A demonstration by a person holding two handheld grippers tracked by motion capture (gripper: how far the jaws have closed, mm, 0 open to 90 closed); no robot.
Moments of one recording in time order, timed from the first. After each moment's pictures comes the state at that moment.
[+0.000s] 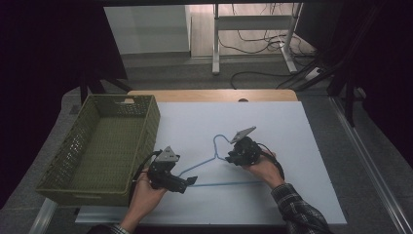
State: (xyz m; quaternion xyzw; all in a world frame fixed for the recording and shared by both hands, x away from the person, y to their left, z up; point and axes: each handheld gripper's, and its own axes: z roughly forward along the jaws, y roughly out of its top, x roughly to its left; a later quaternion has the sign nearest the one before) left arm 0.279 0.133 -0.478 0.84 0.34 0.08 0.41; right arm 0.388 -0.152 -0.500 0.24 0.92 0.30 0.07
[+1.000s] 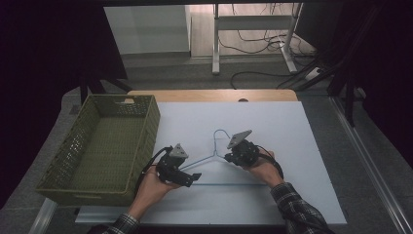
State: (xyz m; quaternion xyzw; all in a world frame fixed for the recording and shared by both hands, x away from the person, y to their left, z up) left arm 0.307 0.116 -0.491 0.87 0.33 0.08 0.35; right arm 0.381 -0.146 -0.498 0.17 0.94 0.29 0.10
